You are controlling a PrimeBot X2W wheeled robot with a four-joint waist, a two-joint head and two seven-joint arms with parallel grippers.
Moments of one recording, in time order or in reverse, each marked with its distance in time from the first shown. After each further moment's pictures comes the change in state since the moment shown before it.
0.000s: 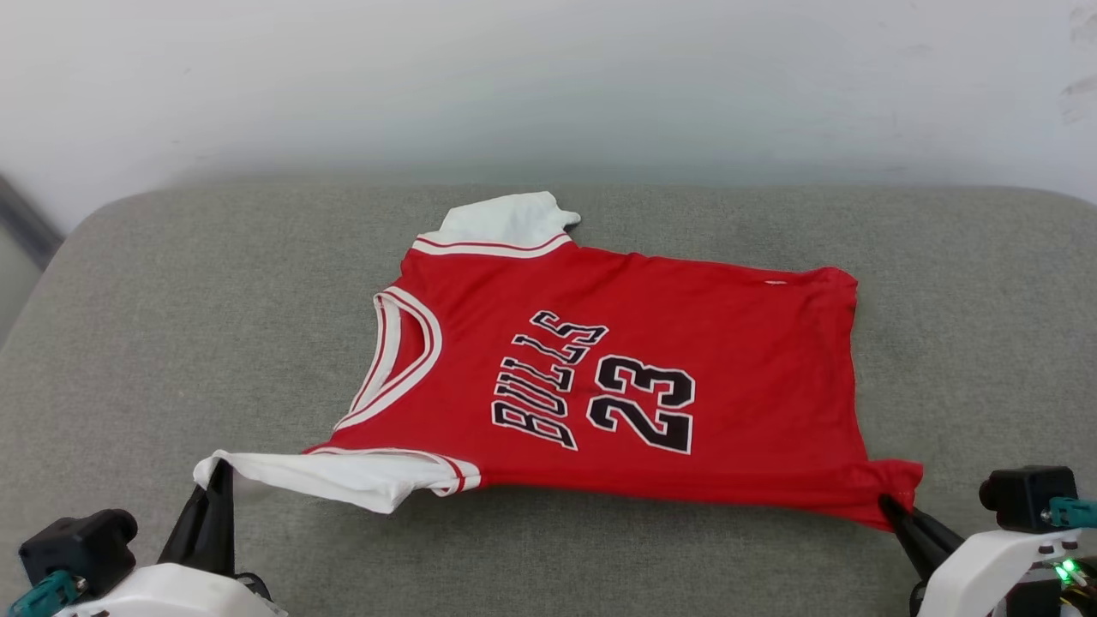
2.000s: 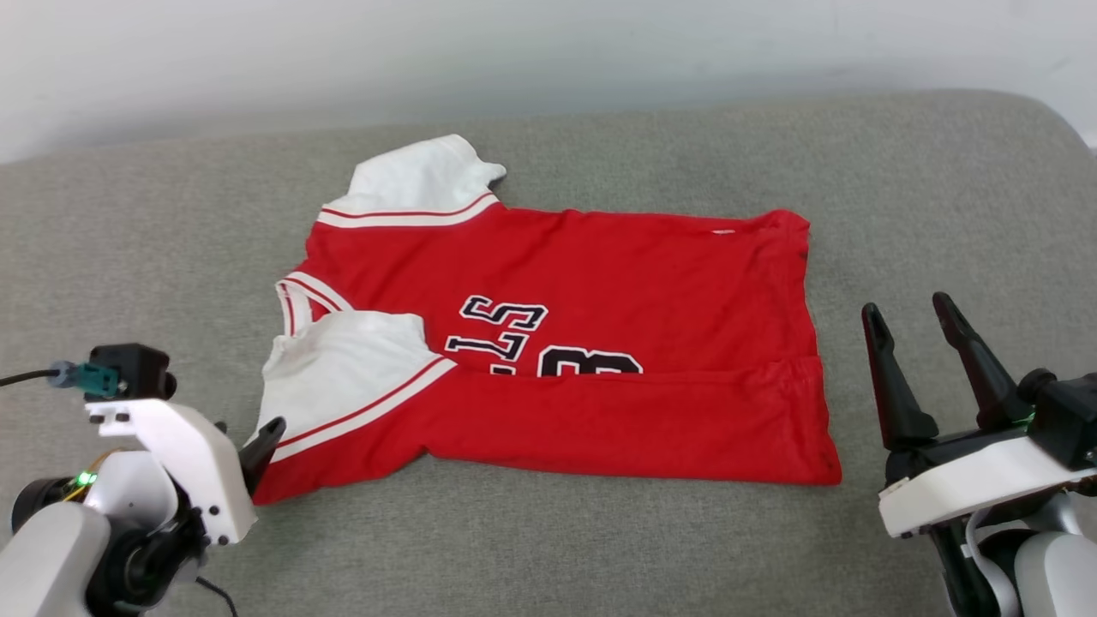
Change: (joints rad) left arm -0.444 0.152 -0.158 0.397 -0.173 -0.247 0.484; right arm -0.163 0.138 -0.045 -0.114 -0.186 -0.001 -0.378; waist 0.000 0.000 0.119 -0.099
